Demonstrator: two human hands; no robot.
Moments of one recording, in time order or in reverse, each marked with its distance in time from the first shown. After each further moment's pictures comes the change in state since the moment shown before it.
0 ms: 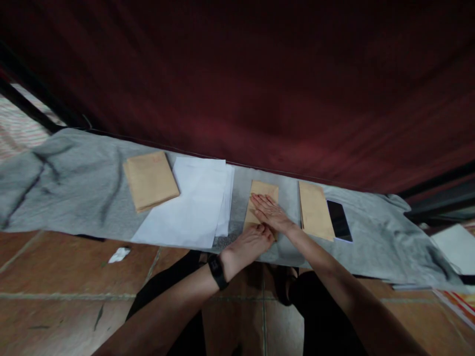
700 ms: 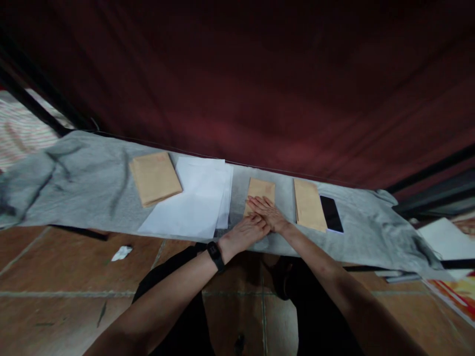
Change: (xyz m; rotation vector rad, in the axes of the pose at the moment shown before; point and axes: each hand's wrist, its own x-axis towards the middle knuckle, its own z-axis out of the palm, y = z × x) left_hand -0.010 -0.008 0.006 -0.029 0.123 0.031; right_hand -0.028 -0.023 0.002 -0.001 -0.005 -0.077
